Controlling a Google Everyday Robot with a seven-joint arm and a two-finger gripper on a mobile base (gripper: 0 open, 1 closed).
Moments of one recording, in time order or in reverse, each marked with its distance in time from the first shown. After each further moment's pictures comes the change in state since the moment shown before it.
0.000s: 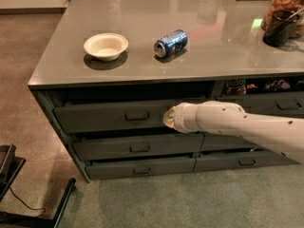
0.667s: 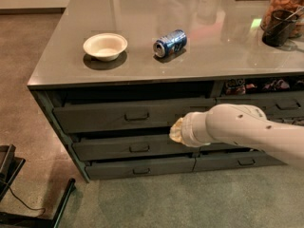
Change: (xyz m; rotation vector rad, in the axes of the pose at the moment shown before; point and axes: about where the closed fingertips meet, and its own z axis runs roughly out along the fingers) arm -0.018 0.052 -0.076 -0.136 0.075 0.076
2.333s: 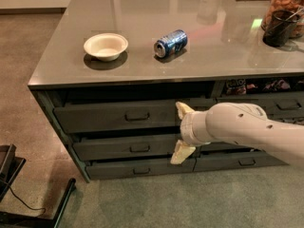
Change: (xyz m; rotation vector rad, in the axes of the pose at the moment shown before) arm -0.004 0.000 -0.009 -0.002 0.007 -0.010
